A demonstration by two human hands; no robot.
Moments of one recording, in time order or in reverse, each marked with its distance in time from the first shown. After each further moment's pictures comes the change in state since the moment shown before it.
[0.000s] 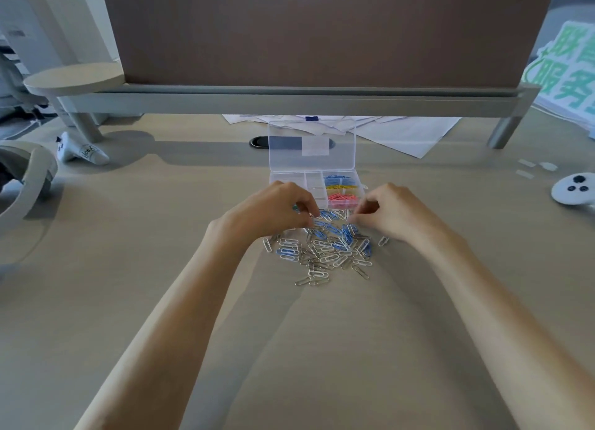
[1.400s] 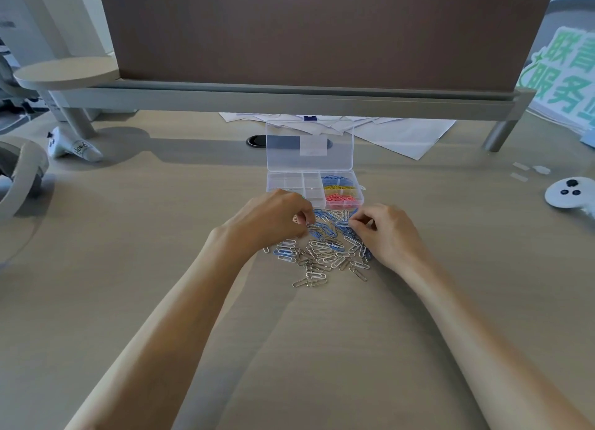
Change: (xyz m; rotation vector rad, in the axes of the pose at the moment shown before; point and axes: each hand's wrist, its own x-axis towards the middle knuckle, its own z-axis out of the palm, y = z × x) left_hand -0.005 -0.004 0.010 0.111 0.019 0.019; right_hand -0.011 0.020 0.039 0.034 0.254 -0.108
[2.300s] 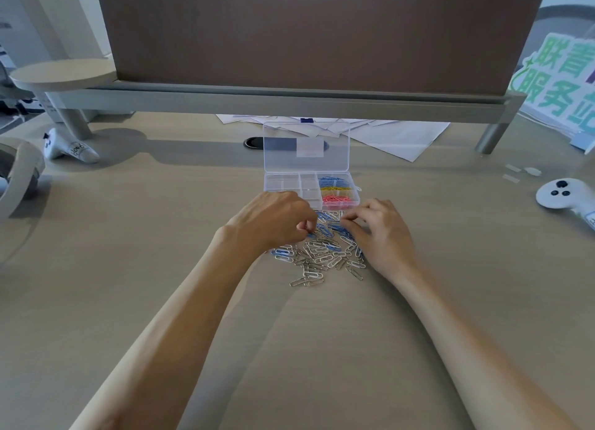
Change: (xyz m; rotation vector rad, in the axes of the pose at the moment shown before) left_hand 0.002 0.008 0.002 0.286 0.057 0.210; right_hand -0.005 0.002 0.008 -0.046 0.153 -0.163
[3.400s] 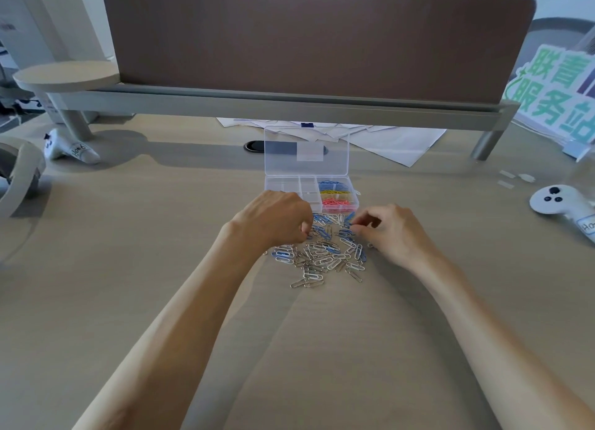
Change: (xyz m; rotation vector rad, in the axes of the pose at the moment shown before) left_hand 0.004 -0.001 -0.004 0.073 -0.061 -0.036; right_hand 0.009 0.005 -0.028 0.099 -0.243 0.167
